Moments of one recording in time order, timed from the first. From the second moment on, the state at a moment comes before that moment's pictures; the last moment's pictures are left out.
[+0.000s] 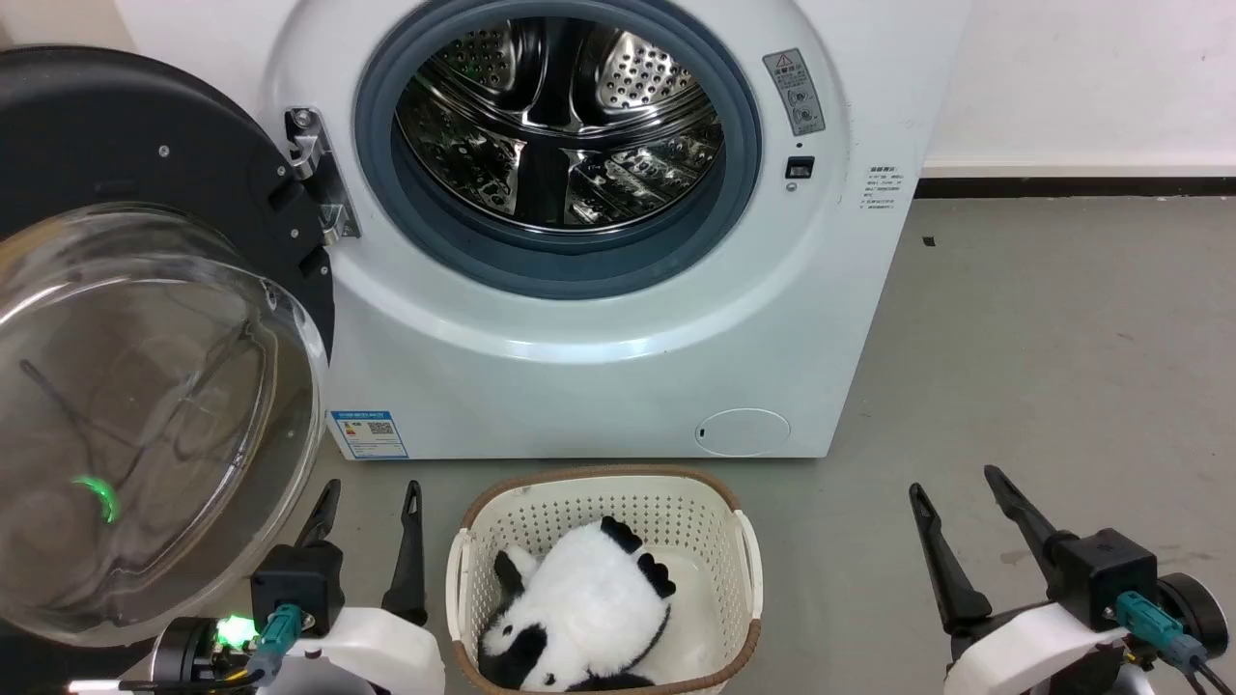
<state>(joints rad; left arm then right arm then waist) 0.02 0.05 -0.01 0.01 0.00 0.01 -0.02 0.01 -0.05 0.00 0.00 0.02 0.13 -0.02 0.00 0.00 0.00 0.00</state>
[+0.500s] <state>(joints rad) 0.02 0.05 -0.02 0.00 -0.02 0.02 -0.05 0.02 -0.05 0.00 -0.01 0.03 0.13 -0.05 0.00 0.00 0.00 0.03</state>
